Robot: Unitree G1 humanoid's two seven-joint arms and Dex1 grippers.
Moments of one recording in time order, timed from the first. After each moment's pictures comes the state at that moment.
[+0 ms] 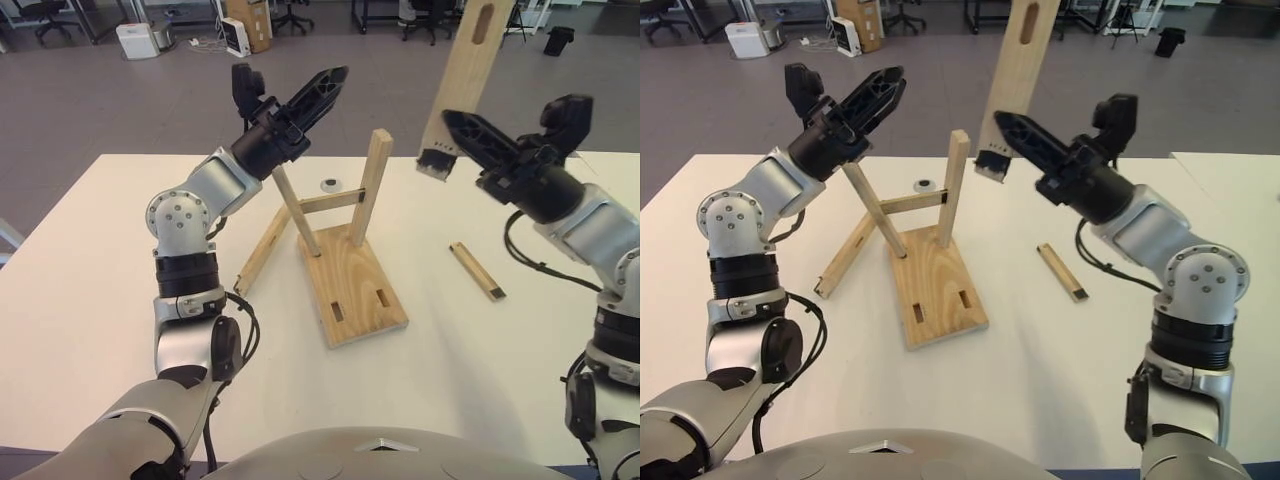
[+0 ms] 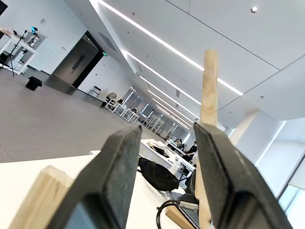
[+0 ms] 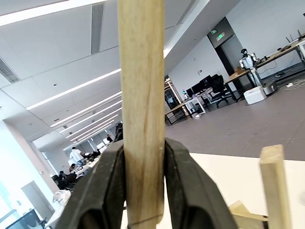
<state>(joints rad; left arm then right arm) -0.72 0.17 0.31 0.03 -1.25 0.90 -0.38 -0.42 -0.66 -0.31 -0.18 1.64 0.88 0.34</state>
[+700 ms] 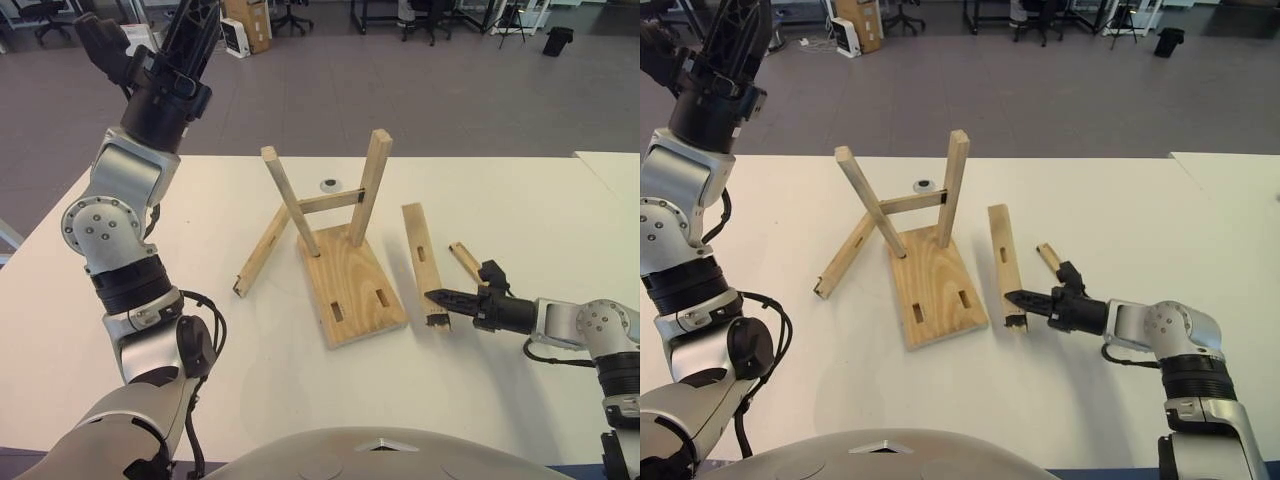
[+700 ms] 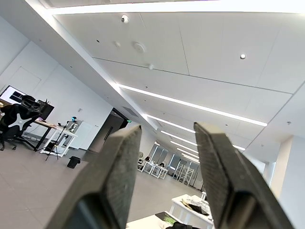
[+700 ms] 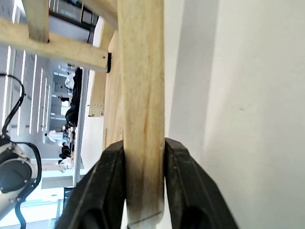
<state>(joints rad) -0.71 0.30 0.50 -0.08 -1.34 0.72 -0.34 -0.17 -0.66 -0.15 0.37 1.08 1.29 0.73</state>
